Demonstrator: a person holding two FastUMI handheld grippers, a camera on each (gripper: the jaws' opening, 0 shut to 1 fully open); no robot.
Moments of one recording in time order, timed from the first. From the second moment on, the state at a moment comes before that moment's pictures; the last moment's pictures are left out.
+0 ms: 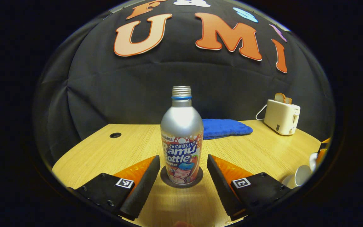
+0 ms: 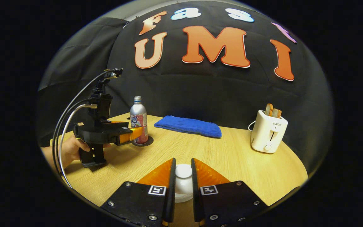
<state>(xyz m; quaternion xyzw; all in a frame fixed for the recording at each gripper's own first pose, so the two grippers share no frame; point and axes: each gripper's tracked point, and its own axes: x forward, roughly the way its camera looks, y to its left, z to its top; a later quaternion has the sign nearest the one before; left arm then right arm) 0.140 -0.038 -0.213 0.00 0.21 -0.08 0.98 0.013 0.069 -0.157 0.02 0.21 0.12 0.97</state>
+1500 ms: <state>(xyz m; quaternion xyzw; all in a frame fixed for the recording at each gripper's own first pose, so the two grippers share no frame) 0.050 -0.017 -0.100 -0.01 0.10 -0.06 0.99 0.023 0.062 -0.090 0.02 0.09 0.09 0.99</state>
